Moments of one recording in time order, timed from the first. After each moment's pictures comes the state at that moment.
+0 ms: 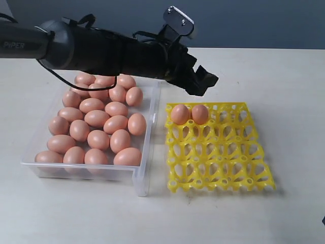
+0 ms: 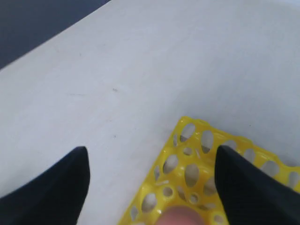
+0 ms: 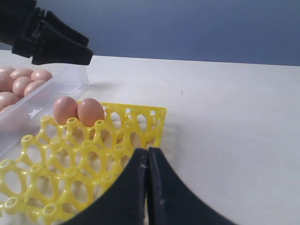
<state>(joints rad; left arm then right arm) -0.46 2.03 -1.36 -1.70 0.42 1.87 0.25 0.00 0.00 0.04 0.32 0.03</state>
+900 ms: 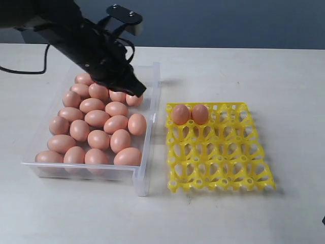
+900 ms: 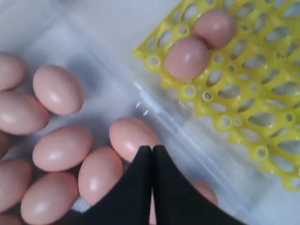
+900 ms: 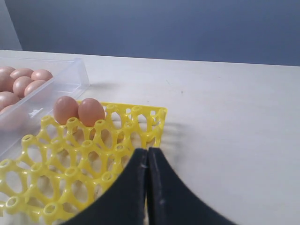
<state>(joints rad) -0.33 1.72 -1.27 -0.41 0.76 0.55 0.25 0.00 0.00 0.04 0.32 0.03</state>
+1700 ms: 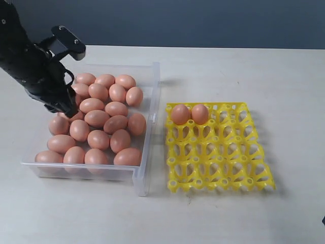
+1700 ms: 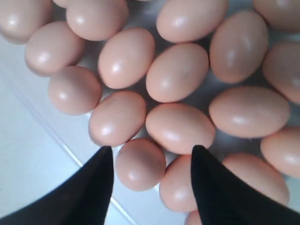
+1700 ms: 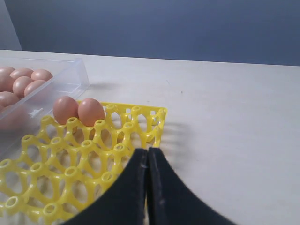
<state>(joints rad) -0.13 1.66 -1.10 -0.08 0.74 0.60 0.25 0.00 0.00 0.04 0.32 0.03</state>
